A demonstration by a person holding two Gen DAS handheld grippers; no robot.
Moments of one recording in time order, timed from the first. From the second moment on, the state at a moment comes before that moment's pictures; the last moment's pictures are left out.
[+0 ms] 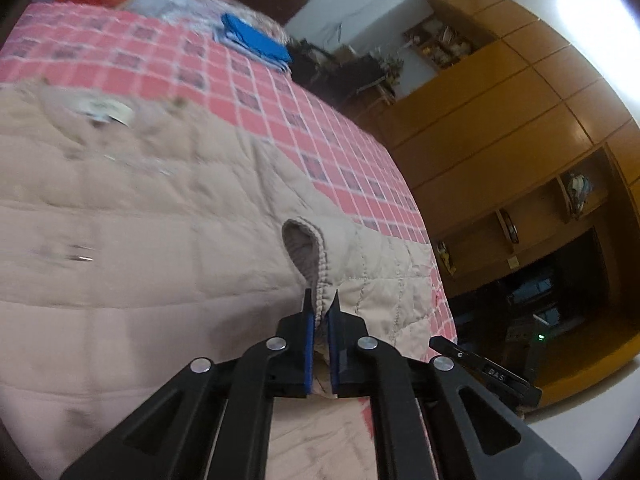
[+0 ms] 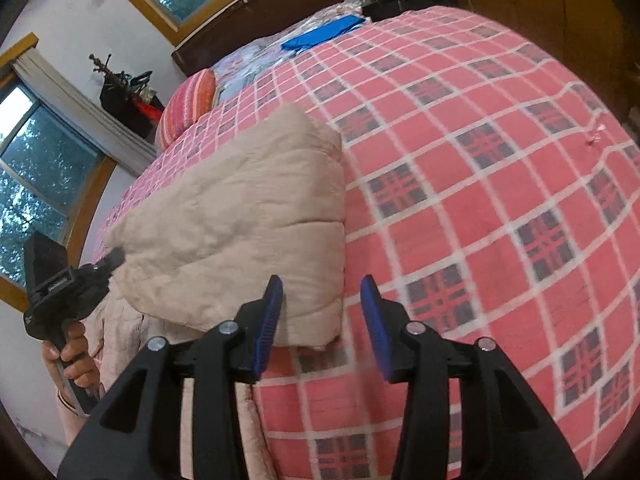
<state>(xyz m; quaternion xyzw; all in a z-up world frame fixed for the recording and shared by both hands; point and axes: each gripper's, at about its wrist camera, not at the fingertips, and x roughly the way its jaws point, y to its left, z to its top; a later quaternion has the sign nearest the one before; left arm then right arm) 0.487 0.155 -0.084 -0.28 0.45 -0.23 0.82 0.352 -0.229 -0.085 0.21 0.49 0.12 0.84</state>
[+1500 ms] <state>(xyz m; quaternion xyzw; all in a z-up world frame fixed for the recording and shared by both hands) 0.430 0.357 -0.118 -0.32 0.44 -0.08 0.83 0.386 -0.049 -0.074 0.07 0.53 0.22 0.82</state>
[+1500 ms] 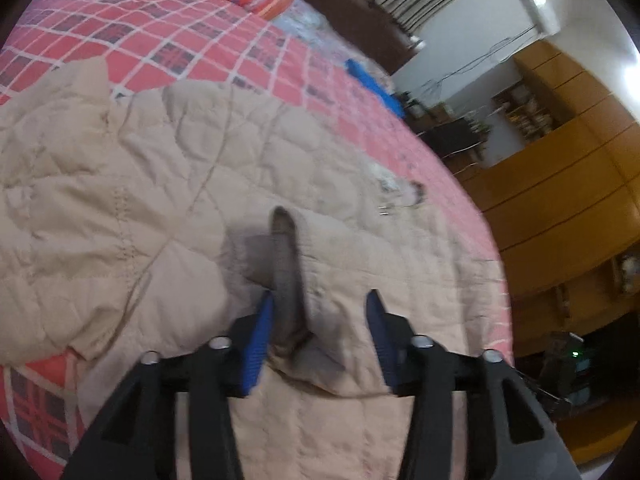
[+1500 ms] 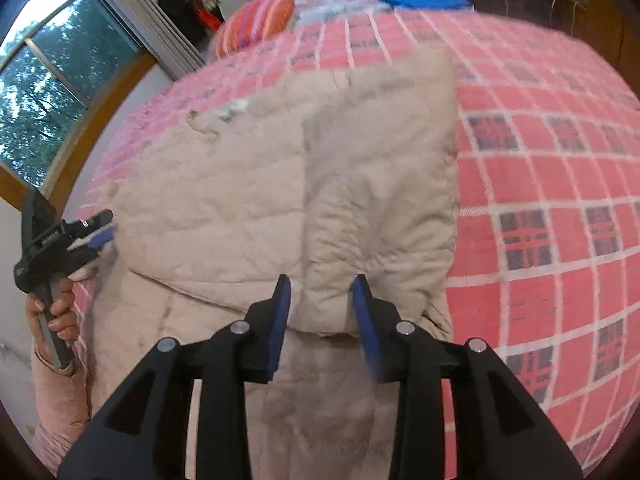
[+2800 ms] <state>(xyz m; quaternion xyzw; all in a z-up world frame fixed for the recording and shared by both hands) 0.421 0.333 -0.092 -0.28 0.44 -0.08 0.85 0.389 0.014 -0.071 0.05 0.55 0.22 0.81</state>
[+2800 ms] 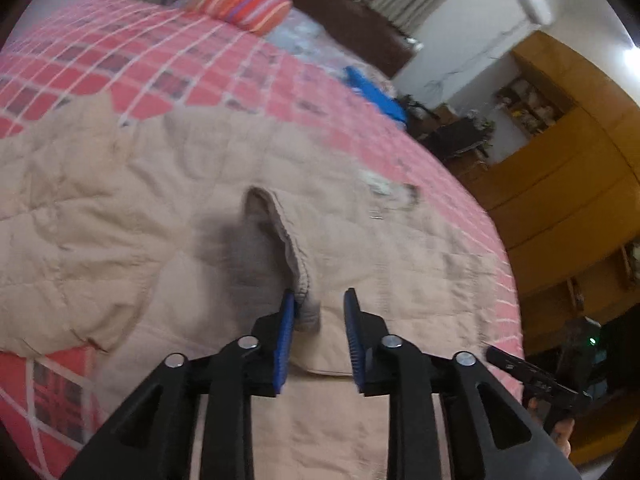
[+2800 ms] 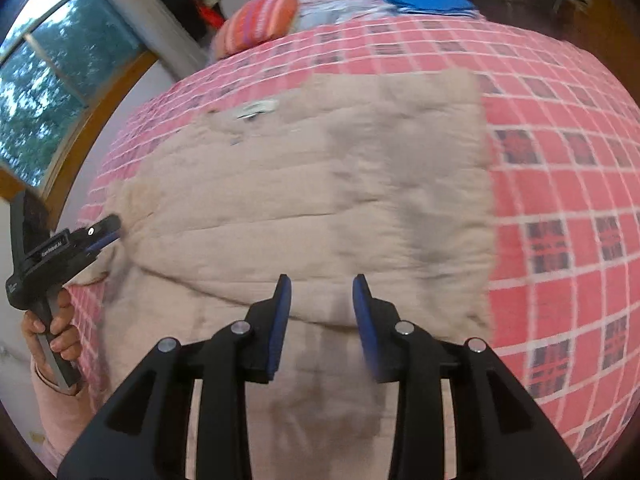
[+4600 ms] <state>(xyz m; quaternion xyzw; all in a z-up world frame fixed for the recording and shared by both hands) 0.234 0.568 -0.101 -0.32 0.39 0.19 0.84 0.355 0.174 -0.083 -0.05 0.55 0.33 0.77</state>
